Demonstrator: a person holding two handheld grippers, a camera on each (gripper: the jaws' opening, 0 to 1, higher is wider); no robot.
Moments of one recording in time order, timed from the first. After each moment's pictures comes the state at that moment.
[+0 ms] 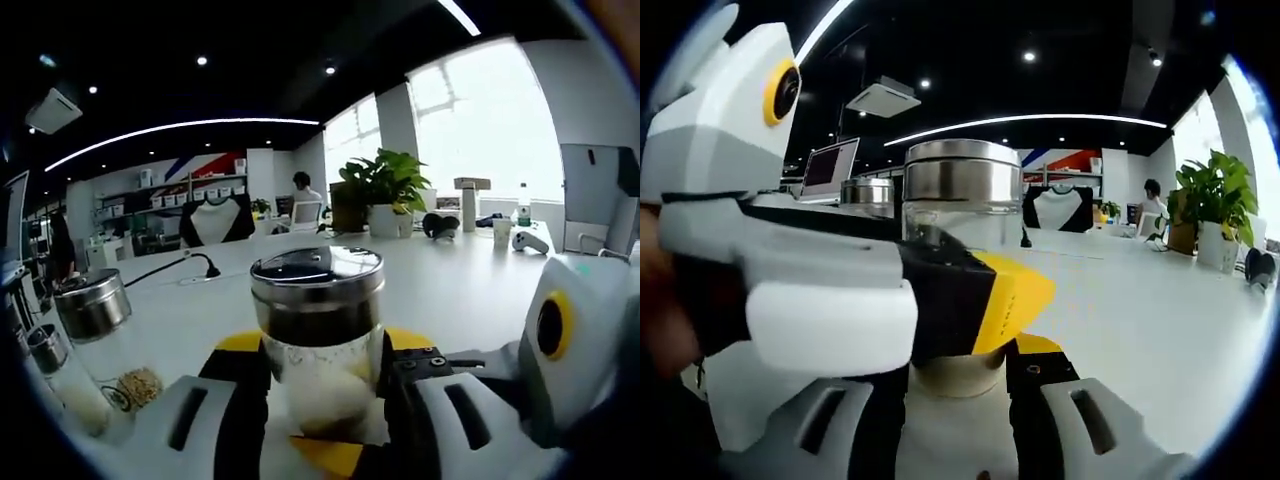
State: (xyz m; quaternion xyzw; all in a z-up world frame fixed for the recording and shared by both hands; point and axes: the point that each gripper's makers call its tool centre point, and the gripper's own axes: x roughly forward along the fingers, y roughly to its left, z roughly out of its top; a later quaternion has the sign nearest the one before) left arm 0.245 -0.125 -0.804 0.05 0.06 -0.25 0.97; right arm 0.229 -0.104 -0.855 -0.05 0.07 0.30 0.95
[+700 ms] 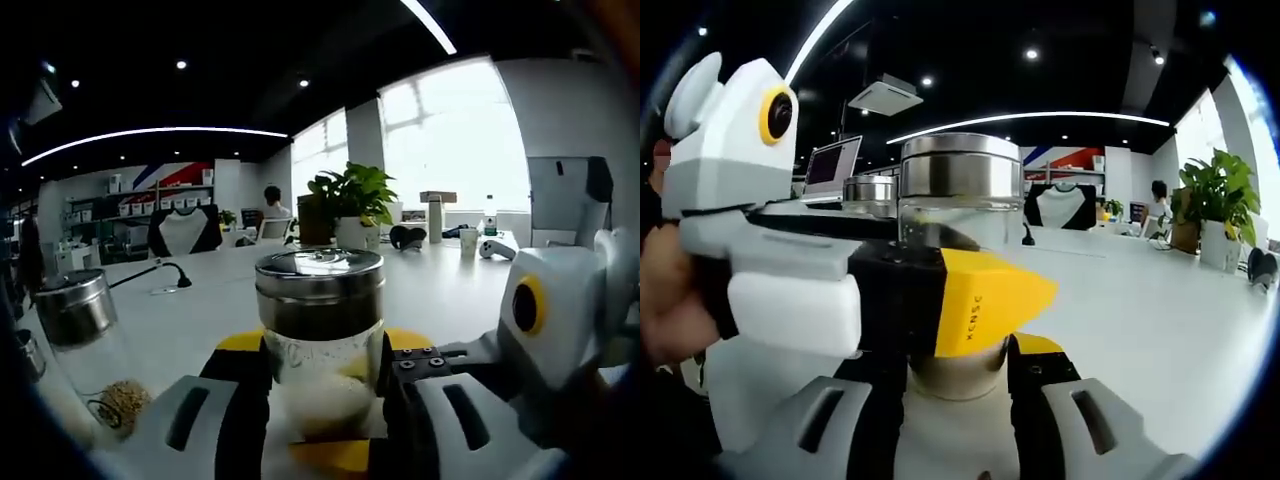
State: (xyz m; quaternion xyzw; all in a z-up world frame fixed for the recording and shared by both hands) left arm 0.239 -0.127 -0.801 0.03 0.03 -0.34 0.94; right arm 0.230 -0.102 -0.855 -0.05 0.08 0.30 0.95
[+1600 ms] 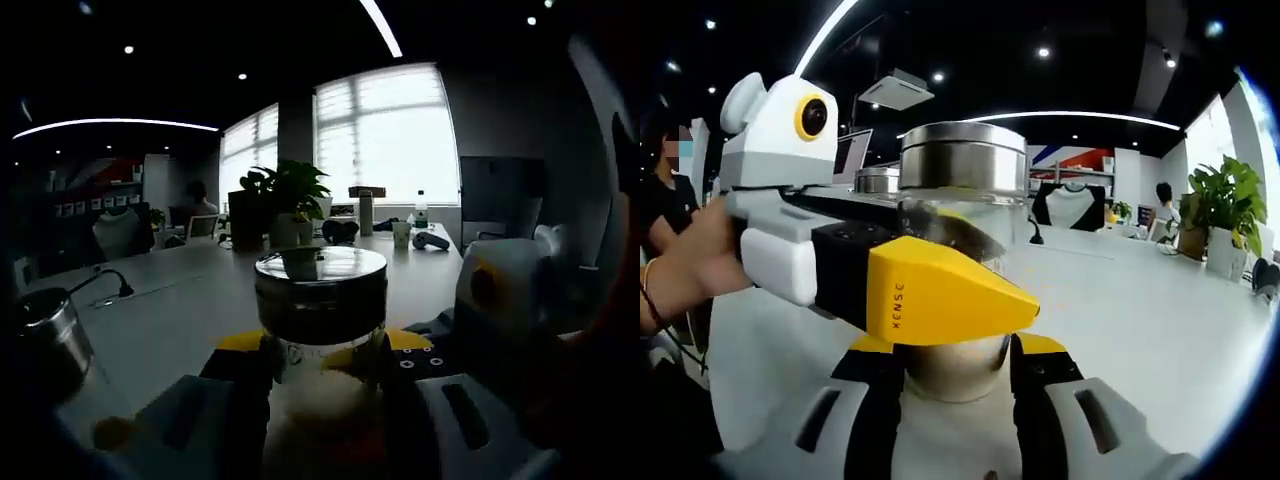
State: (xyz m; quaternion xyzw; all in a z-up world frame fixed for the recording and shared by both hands) left arm 0.224 -0.132 -0.802 0.04 0.05 -0.50 0.87; right arm 0.226 -0.096 -0.858 -0.06 0.08 0.32 0.94
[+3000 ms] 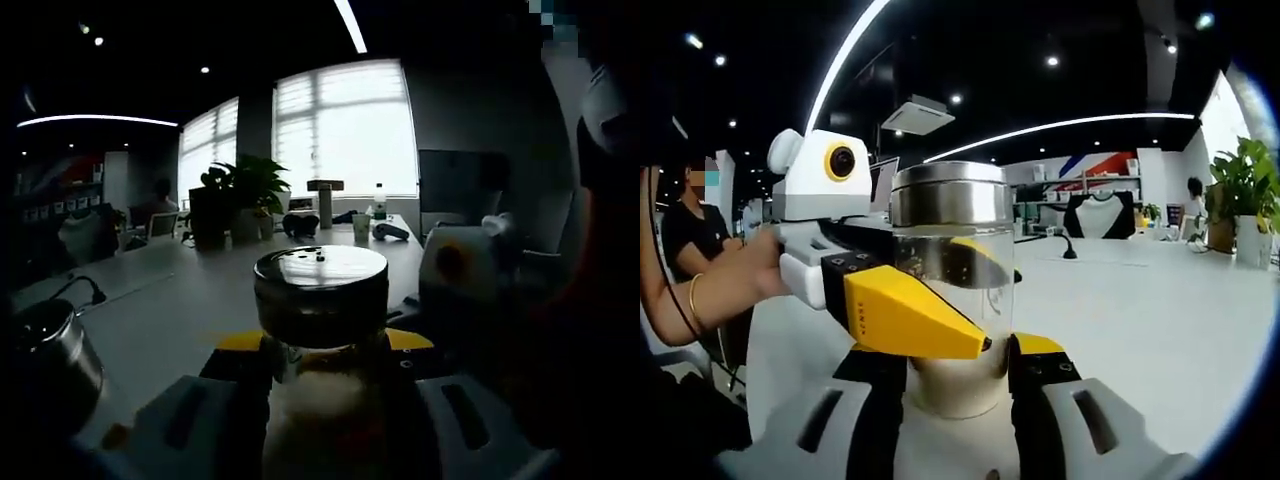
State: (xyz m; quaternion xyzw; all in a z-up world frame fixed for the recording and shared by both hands) left arm 0.206 -0.122 -0.804 0.06 0.06 -0.57 0.82; right arm 0.209 -0.078 -0.844 -0.01 0.05 0.39 0.92
